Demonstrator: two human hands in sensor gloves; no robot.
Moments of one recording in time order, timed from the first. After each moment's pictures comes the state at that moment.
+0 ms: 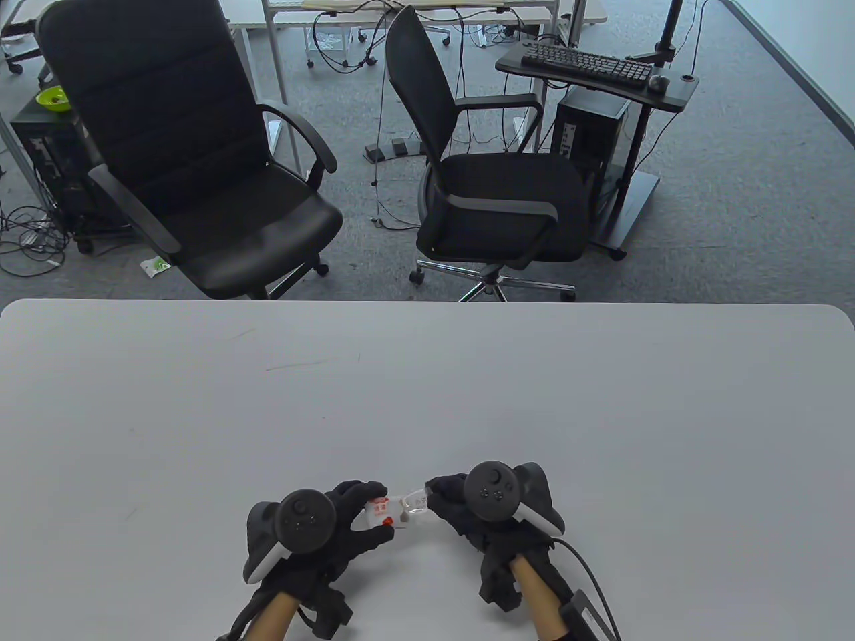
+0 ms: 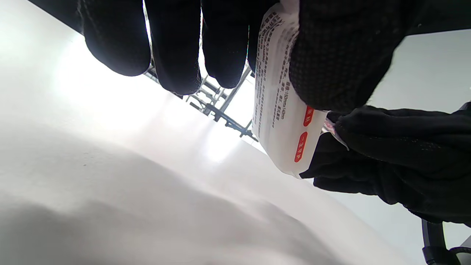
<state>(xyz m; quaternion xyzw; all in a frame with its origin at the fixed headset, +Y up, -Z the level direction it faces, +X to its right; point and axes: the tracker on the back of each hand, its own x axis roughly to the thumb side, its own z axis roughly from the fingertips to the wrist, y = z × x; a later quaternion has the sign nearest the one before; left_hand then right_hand) -0.183 -0.729 -0.335 -0.02 -0.16 0.29 0.94 0.077 -0.730 -0.365 0.23 0.08 0.94 0.24</state>
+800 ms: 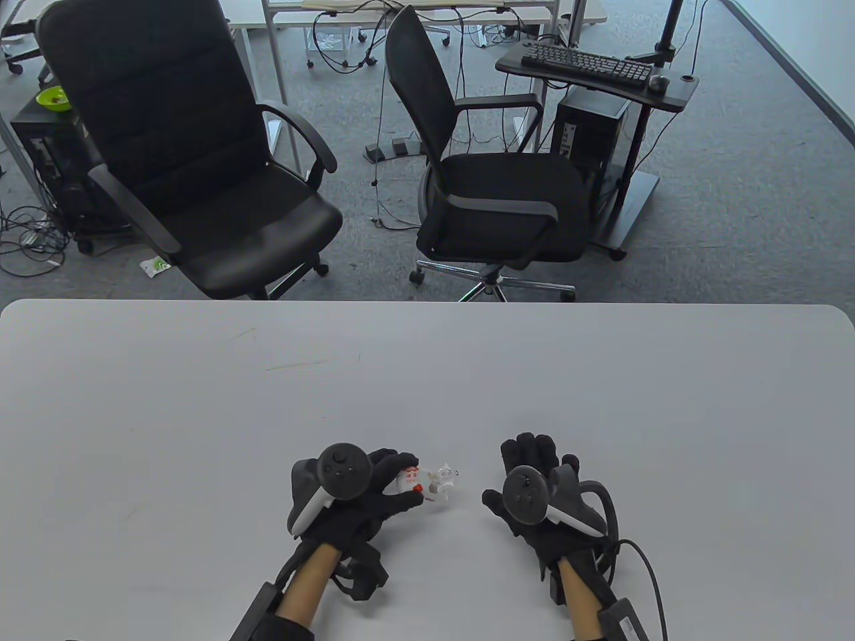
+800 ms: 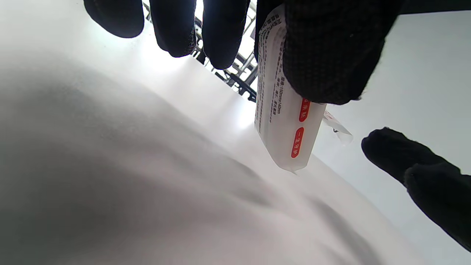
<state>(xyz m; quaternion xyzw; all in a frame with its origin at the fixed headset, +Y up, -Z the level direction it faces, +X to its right) -0.146 -0.749 -0.392 -0.10 -0.11 0.31 0.94 0.131 -0.753 -0.368 0.14 0.10 0.98 0.05</state>
